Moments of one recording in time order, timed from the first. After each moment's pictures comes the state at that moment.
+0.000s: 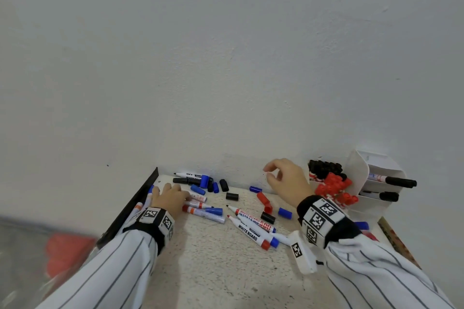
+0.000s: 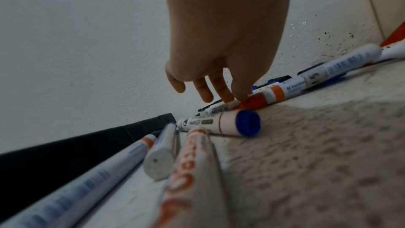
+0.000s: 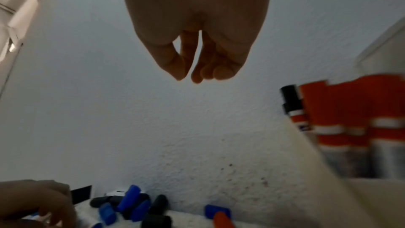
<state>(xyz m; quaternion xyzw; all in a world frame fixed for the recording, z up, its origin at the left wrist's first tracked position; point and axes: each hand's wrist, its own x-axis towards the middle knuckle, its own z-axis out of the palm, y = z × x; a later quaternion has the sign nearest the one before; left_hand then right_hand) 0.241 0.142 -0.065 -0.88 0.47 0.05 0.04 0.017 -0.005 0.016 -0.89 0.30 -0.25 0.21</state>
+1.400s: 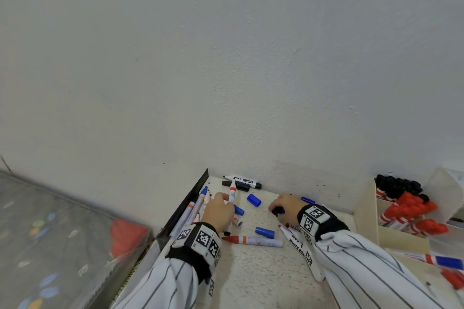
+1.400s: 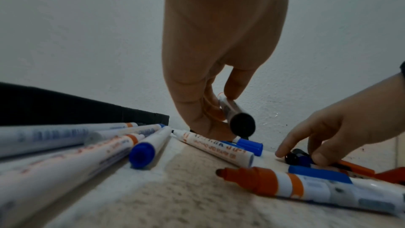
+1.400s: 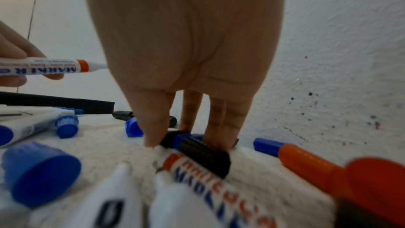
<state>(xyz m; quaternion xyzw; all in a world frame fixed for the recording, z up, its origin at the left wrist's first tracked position) 0.220 0.167 -0.053 -0.85 0.23 0.25 -0.40 0.117 -0.005 -0.054 -0.95 0.23 0.16 0.12</state>
